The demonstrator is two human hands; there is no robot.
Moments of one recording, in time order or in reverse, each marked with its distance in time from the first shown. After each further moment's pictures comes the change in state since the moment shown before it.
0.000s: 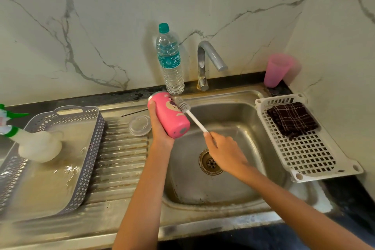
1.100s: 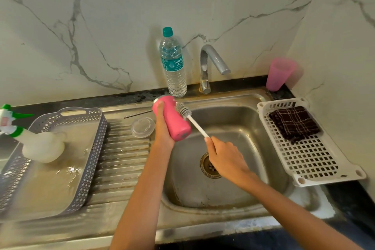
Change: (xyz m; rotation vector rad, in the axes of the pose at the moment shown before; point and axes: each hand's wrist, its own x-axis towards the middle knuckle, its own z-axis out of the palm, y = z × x) left_hand 0.010 0.002 0.001 0.138 0.105 -0.029; right_hand -0.006 -0.005 0.006 -0.044 0.008 0.011
